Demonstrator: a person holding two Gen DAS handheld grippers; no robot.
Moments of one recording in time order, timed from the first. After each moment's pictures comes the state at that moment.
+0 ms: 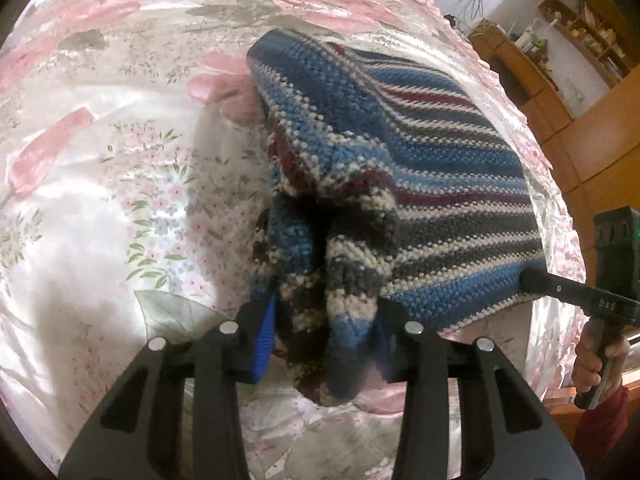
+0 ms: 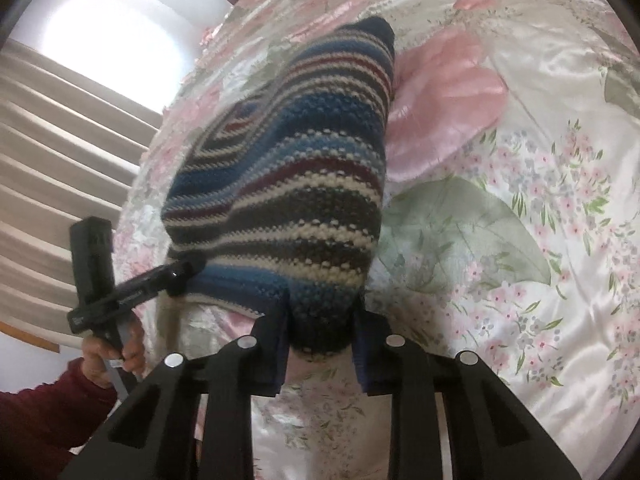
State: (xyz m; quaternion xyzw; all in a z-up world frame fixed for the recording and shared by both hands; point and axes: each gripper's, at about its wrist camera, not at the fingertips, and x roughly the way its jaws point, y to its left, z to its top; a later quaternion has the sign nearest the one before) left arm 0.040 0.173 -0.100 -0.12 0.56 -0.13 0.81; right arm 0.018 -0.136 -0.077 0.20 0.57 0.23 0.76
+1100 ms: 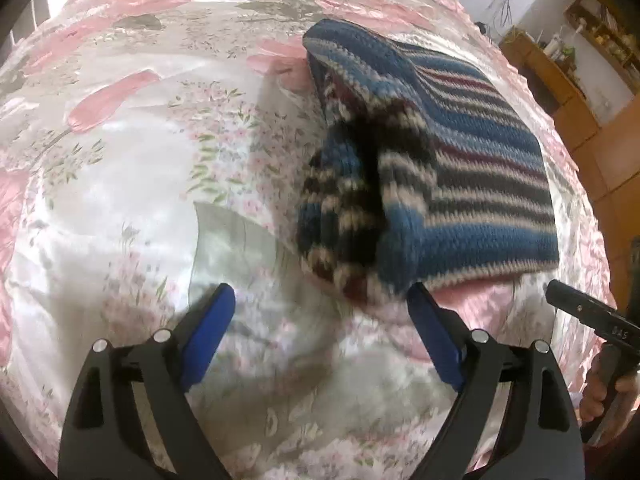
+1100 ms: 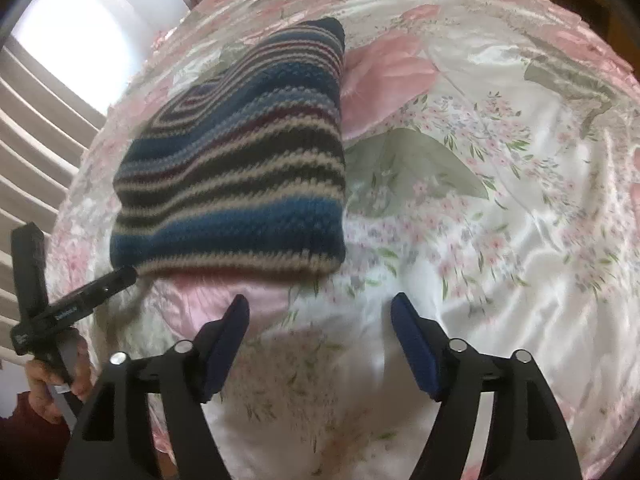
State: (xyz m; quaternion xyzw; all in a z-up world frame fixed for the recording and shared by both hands) left arm -0.020 0.185 -0.098 -0.10 0.56 -0.06 0.82; right arm -0.040 -0.117 -0.072 0.12 0.56 0.11 0.81
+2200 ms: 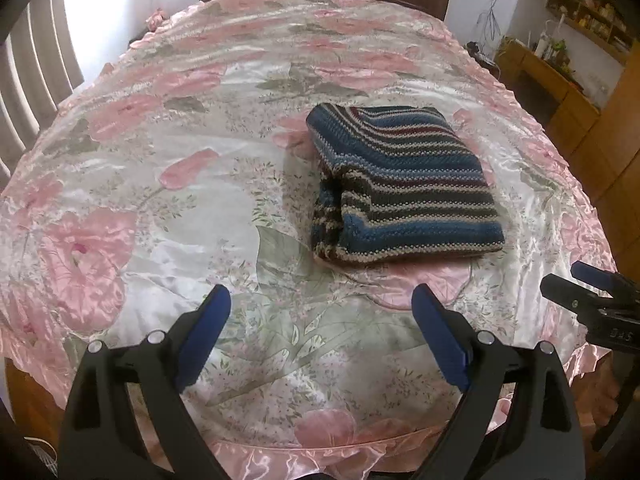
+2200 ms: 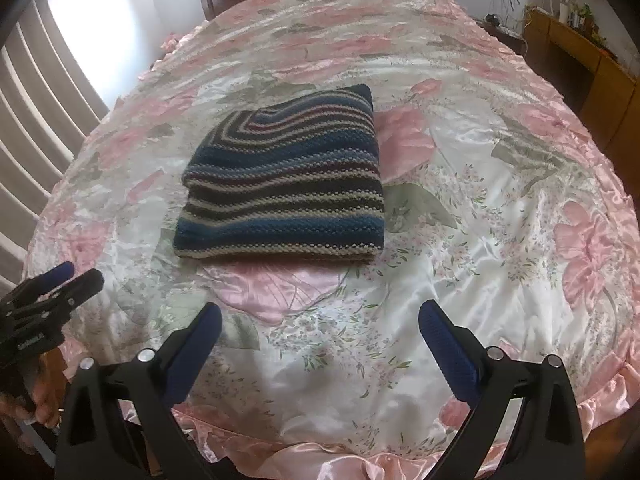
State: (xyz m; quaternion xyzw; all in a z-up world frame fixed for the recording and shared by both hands) left arm -0.105 0.174 0.025 -0.03 0.49 -0.01 0.87; right arm -0.101 -0.061 0.030 0.04 0.51 0.06 0.85
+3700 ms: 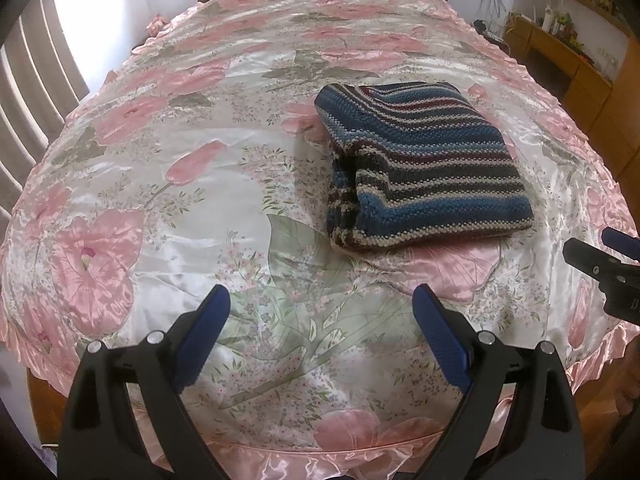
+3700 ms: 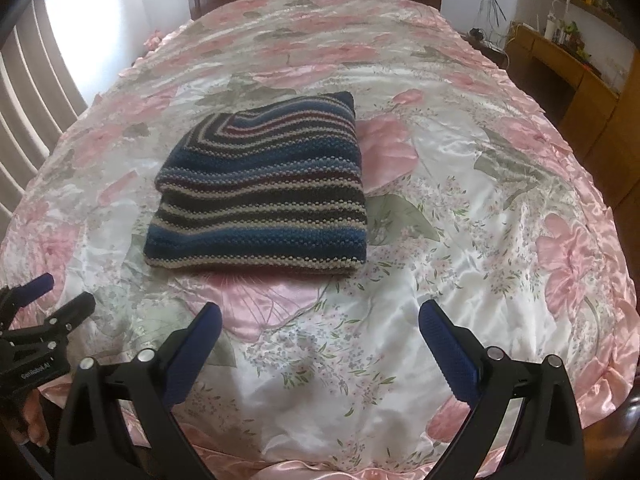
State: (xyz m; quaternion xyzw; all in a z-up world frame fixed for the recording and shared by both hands) left arm -0.097 0.168 -0.001 0.01 0.51 0.01 0.86; right arm -0.091 -0.054 0.020 0.01 0.50 0.02 0.86
